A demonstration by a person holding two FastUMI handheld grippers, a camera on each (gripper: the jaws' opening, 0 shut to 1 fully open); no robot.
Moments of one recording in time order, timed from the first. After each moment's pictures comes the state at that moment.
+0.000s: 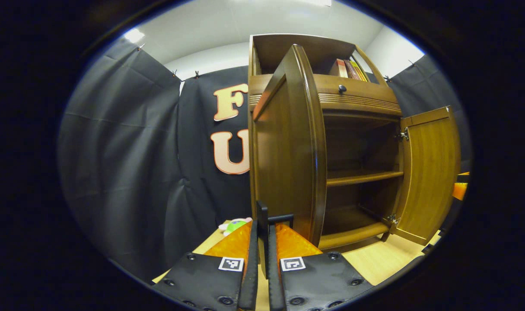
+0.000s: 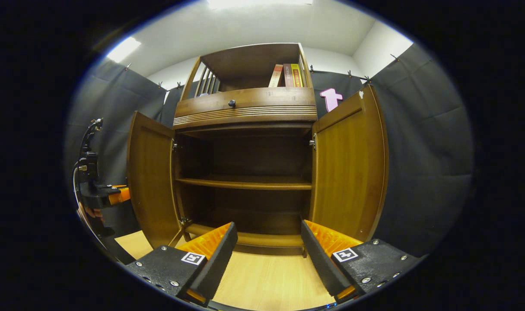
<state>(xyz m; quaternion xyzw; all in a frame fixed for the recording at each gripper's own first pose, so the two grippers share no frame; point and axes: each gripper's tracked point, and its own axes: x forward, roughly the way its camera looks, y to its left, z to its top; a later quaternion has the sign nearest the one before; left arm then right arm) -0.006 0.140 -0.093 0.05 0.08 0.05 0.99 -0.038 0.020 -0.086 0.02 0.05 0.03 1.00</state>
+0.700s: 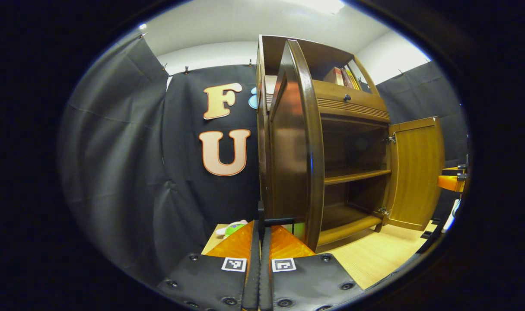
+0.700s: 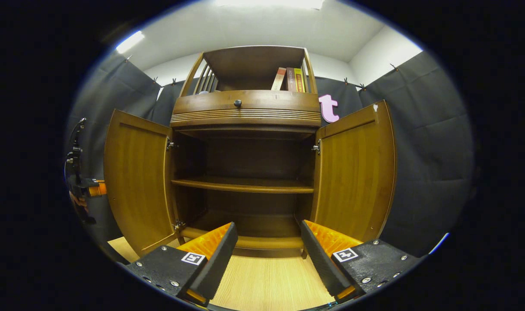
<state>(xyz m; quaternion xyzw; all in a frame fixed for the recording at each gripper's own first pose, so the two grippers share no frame) 0.003 0.221 -0.090 0.02 0.07 -0.07 0.99 -0.035 0.063 -0.085 -0.01 0.05 -0.03 1.00</state>
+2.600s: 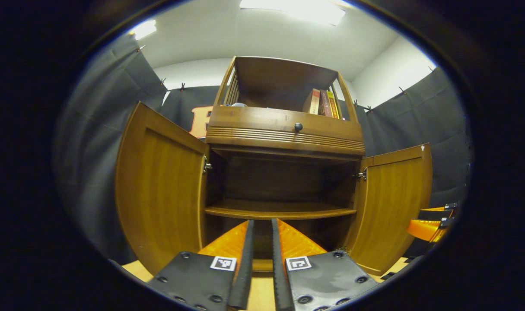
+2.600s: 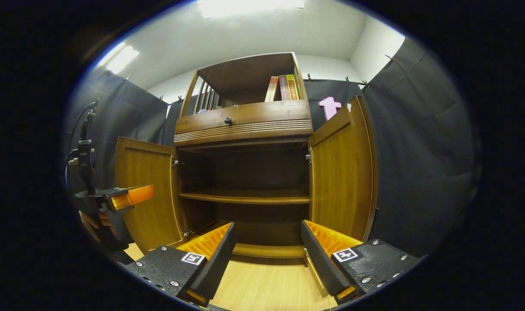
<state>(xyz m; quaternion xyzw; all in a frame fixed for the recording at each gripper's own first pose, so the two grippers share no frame) 0.001 -0.022 -0.041 -0.04 0.00 -0.04 1.00 -0.039 -0.008 -0.060 0.03 0.02 0.05 1.00</state>
